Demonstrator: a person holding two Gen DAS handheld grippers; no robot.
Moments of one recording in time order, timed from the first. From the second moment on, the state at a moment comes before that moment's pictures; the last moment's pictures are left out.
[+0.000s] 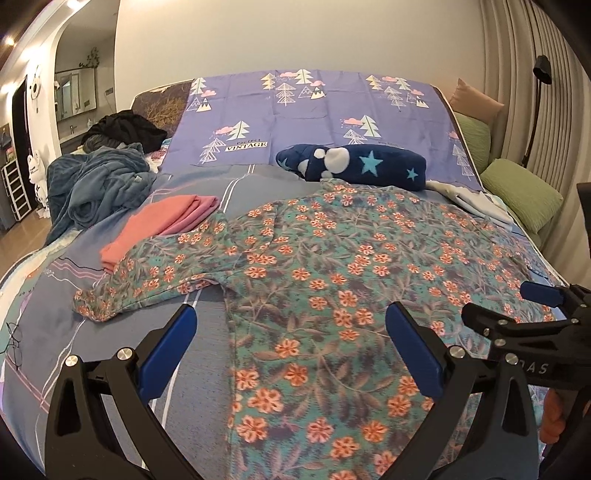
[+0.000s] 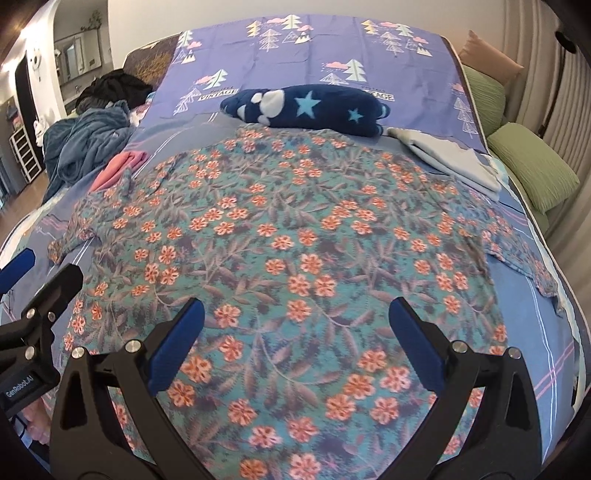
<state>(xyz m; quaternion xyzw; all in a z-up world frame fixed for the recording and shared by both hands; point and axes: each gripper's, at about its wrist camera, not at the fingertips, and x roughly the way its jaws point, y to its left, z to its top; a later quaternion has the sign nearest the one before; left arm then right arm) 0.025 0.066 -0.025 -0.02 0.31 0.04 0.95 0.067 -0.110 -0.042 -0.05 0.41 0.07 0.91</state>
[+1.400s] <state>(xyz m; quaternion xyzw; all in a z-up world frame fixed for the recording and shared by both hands) 0.078 0.452 -0.175 -0.46 0.38 0.29 0.75 0.109 -0.069 -0.059 -0.12 0.42 0.08 0.89</state>
